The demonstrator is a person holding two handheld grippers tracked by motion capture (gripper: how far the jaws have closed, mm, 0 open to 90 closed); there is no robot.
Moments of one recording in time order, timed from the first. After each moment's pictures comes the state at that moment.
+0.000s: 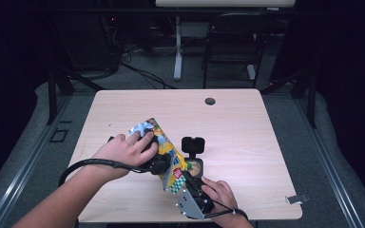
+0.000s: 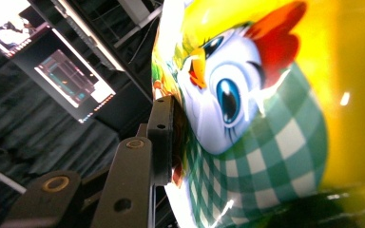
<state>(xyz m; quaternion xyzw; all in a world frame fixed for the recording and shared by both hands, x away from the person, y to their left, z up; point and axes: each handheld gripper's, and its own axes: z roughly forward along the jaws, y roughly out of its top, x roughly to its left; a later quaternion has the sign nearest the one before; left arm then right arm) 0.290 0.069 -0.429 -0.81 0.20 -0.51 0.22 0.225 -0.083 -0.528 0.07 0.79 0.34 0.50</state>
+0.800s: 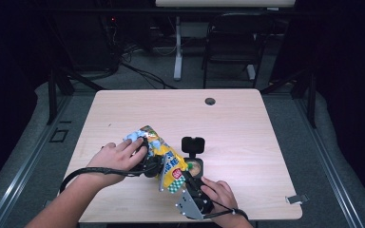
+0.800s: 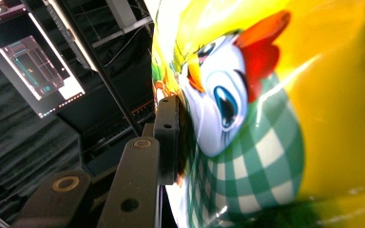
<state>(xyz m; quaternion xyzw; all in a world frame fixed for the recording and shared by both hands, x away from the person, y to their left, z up) 0.294 0.088 -0.451 -0.84 0.14 -0.49 0.17 0.225 -0.083 -0.528 0.07 0.80 0.33 0.51</state>
